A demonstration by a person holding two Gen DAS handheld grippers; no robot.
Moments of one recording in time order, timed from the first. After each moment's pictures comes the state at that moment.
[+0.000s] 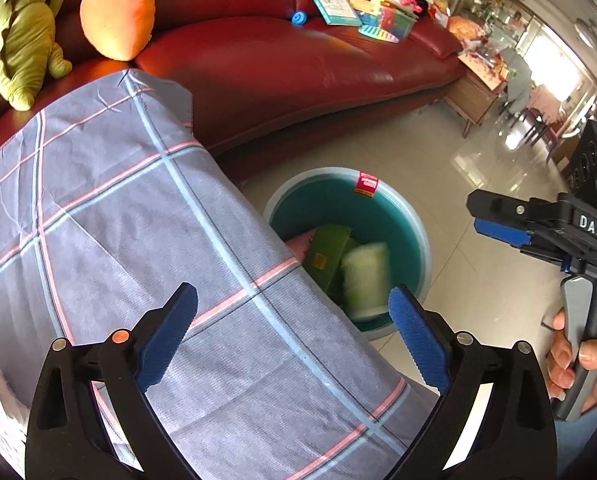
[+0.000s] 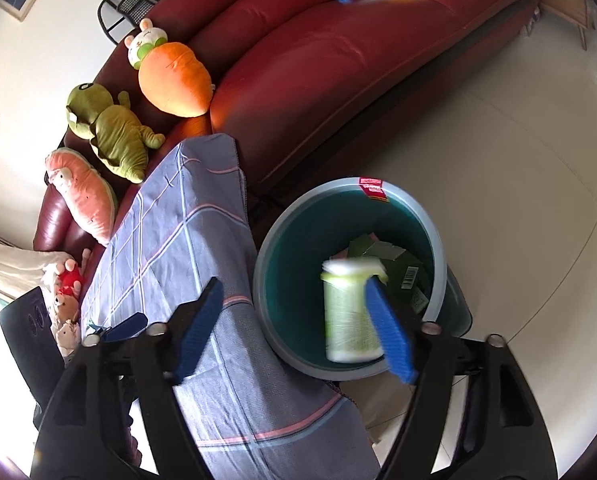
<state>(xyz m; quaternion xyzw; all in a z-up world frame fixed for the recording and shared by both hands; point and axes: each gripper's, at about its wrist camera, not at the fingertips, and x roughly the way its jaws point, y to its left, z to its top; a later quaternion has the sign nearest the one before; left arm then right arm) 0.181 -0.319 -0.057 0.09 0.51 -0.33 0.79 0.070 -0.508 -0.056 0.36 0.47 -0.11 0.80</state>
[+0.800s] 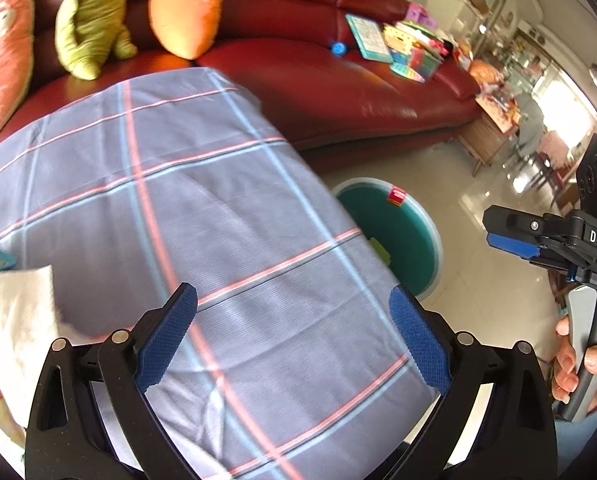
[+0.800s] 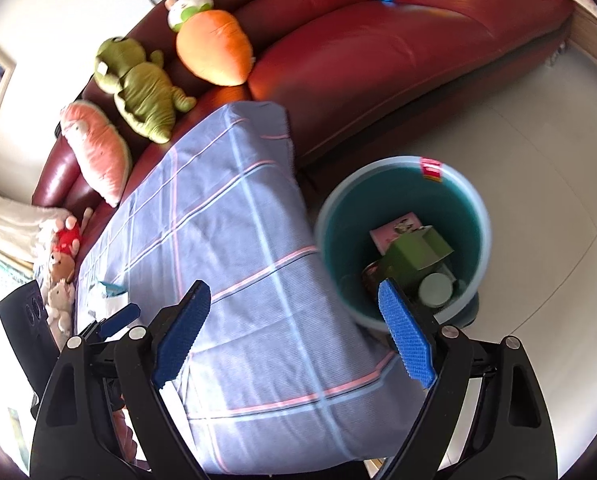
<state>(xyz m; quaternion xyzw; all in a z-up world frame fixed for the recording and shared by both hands) 0.156 -0.191 -0.026 0.02 0.49 -0.29 0.83 0.081 -0.403 -0.011 0.30 0.50 -0.07 0.81</state>
